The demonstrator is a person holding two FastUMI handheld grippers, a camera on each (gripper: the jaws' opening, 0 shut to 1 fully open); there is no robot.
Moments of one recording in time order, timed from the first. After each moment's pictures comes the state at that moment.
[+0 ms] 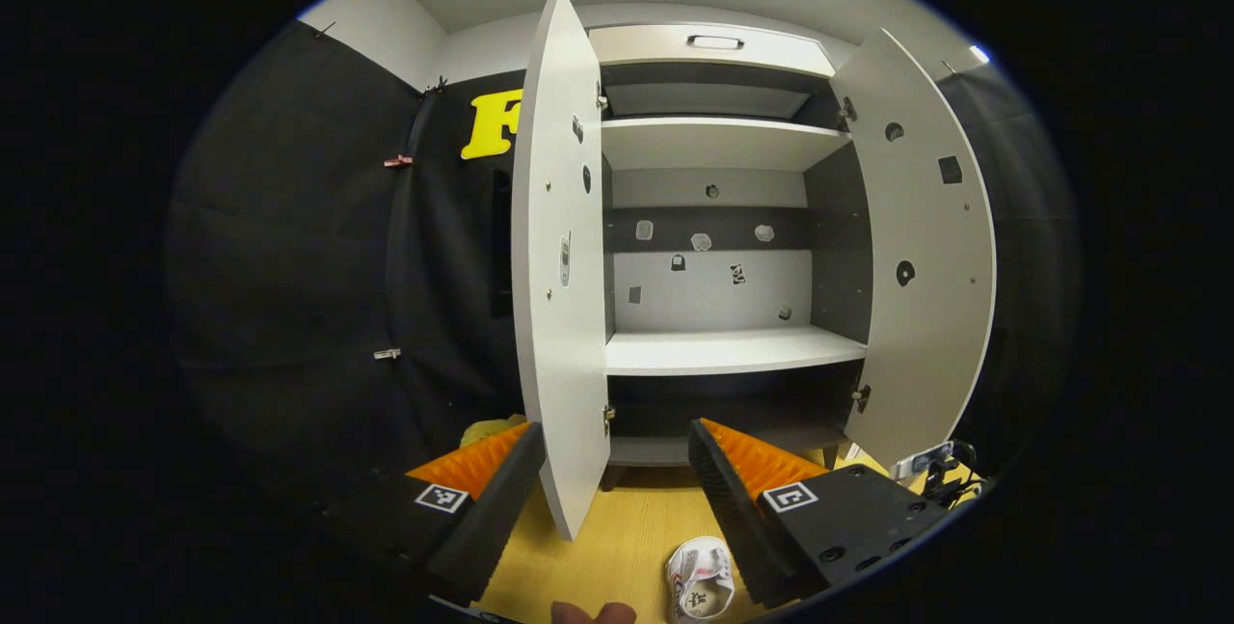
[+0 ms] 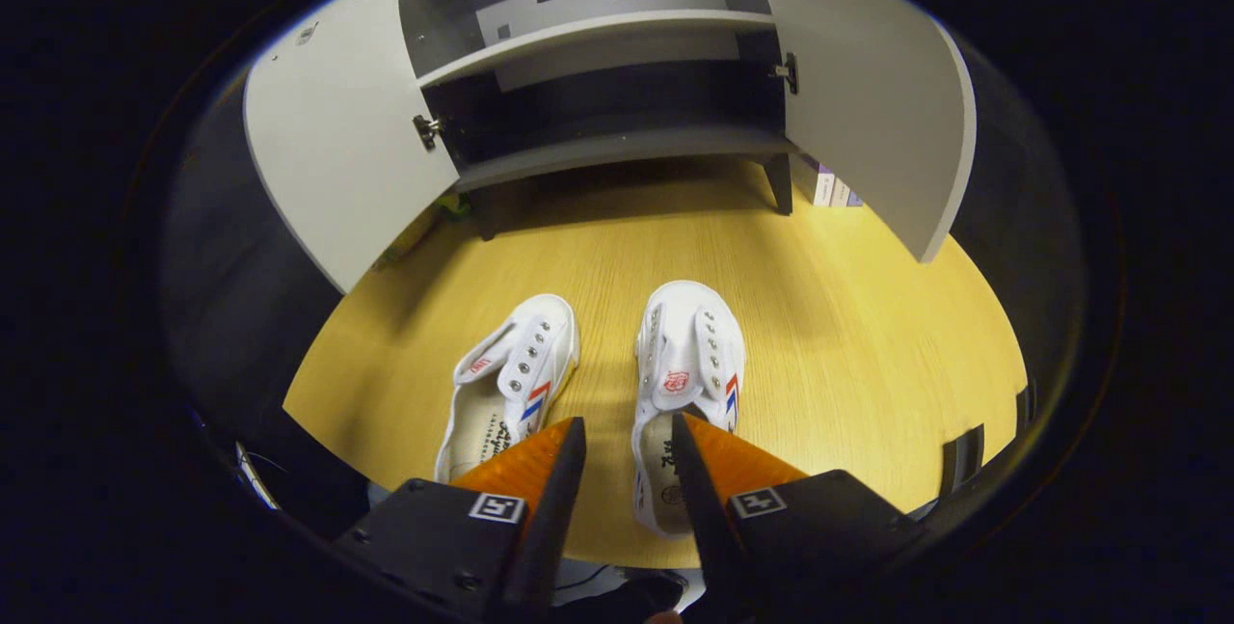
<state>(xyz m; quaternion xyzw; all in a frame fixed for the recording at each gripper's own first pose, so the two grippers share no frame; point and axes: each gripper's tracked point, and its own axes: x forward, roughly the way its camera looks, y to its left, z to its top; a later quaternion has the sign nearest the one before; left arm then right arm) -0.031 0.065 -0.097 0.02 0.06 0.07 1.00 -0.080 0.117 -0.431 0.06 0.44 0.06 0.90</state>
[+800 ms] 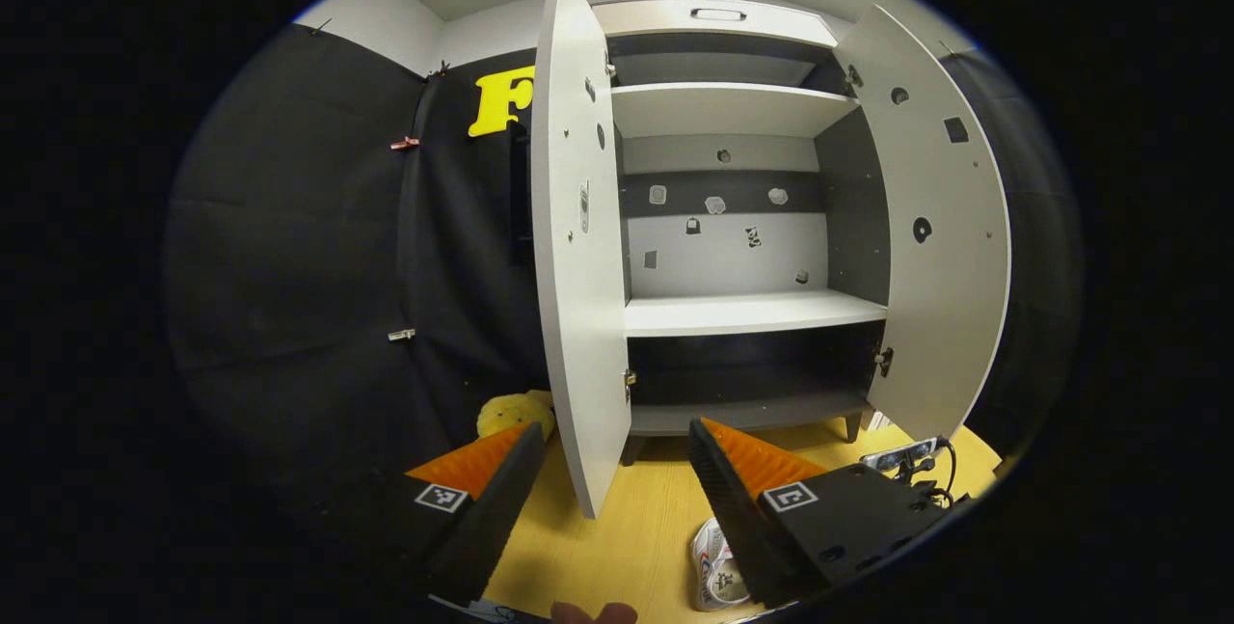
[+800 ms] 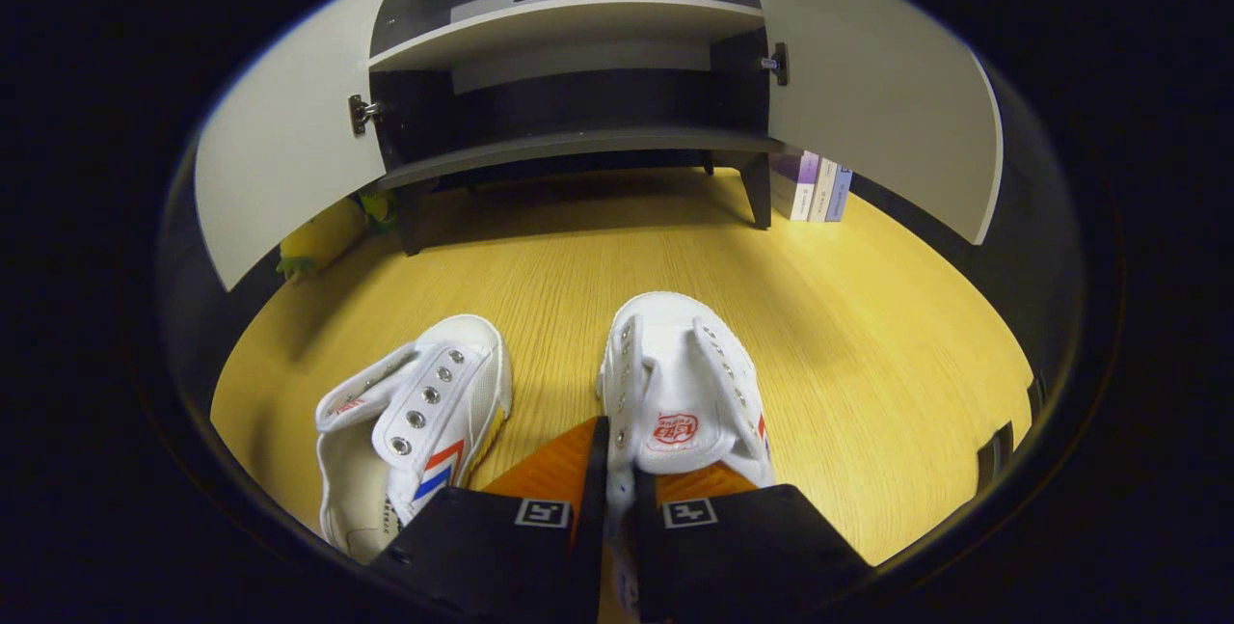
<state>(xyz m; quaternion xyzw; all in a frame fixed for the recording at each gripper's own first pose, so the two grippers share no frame) -0.042 0.082 -0.137 0.03 0.10 0.09 0.99 -0.017 0.119 -0.497 0.02 0.35 0.00 0.94</state>
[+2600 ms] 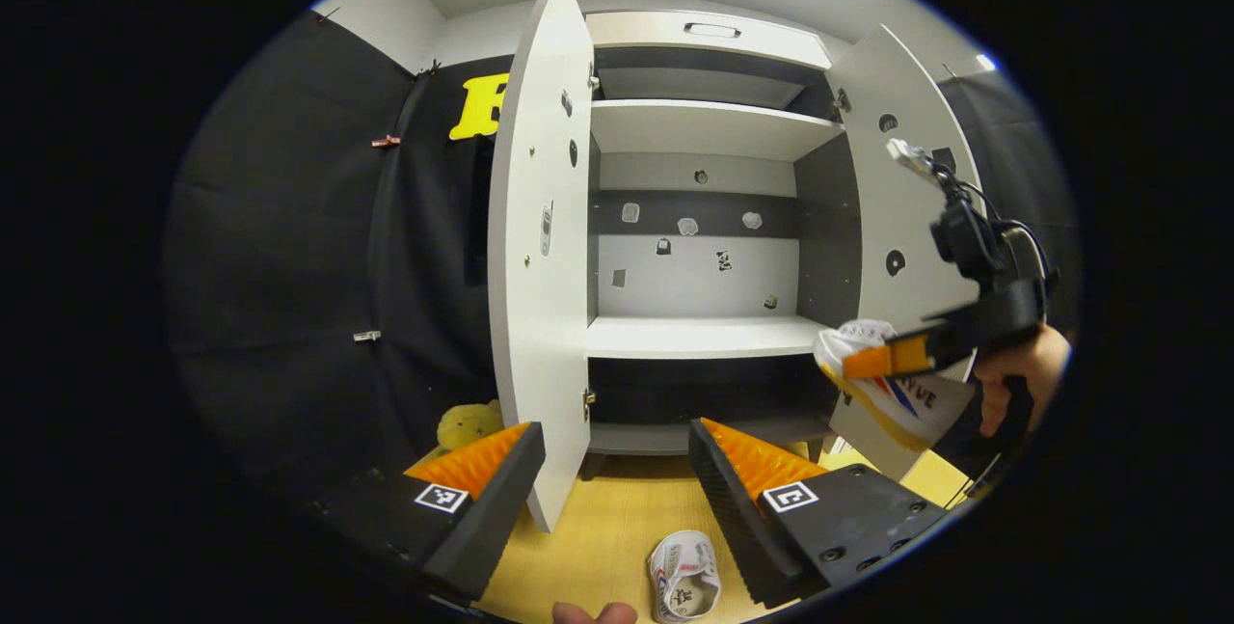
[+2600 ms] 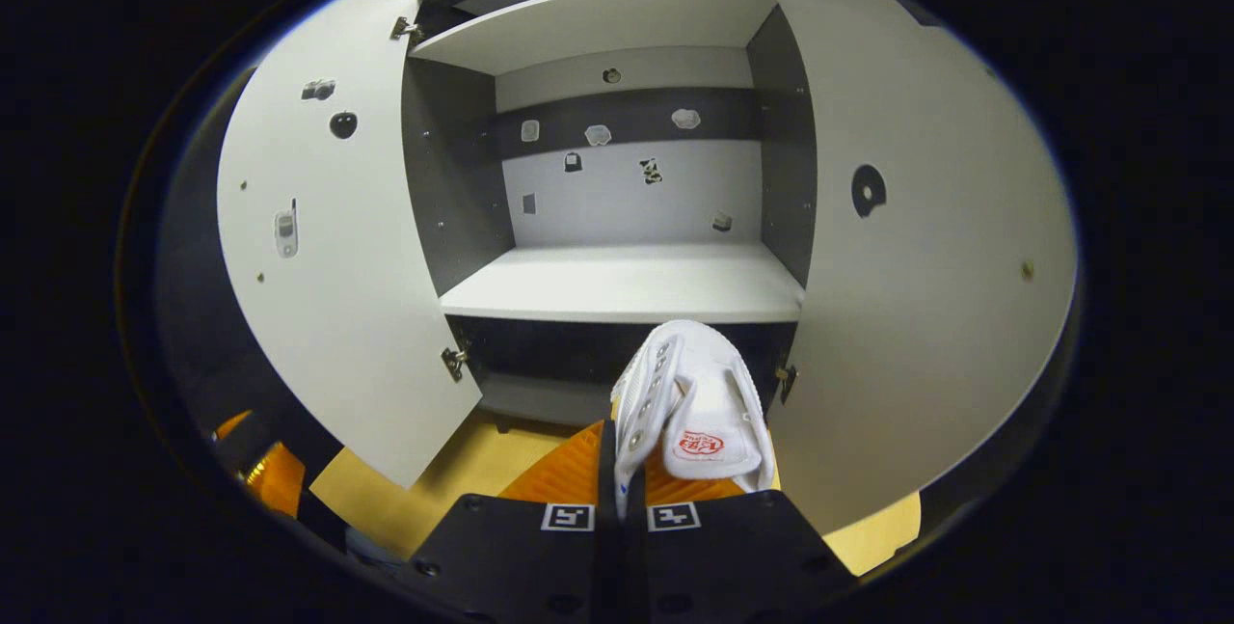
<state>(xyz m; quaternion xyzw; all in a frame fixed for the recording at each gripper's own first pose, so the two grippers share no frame) -0.026 0.050 -0.121 0.00 0.08 0.04 1.00 0.114 0.114 -0.142 0.03 0.24 0.10 0.97</state>
